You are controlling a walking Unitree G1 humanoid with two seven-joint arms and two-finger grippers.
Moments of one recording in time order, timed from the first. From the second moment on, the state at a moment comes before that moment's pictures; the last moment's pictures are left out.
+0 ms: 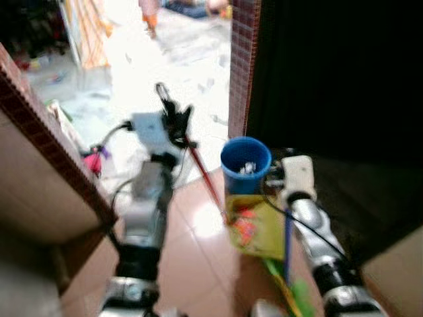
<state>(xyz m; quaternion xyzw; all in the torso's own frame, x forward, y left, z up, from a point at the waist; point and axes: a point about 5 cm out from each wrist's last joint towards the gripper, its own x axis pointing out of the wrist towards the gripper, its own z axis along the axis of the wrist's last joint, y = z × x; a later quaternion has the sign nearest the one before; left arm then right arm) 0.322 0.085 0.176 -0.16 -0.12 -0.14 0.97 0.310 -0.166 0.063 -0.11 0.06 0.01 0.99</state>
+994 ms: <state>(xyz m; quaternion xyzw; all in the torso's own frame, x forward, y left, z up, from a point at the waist) 0.344 0.133 0.241 -0.07 -0.24 -0.01 0.97 0.305 -0.147 0.049 -0.11 0.09 0.05 0.99</state>
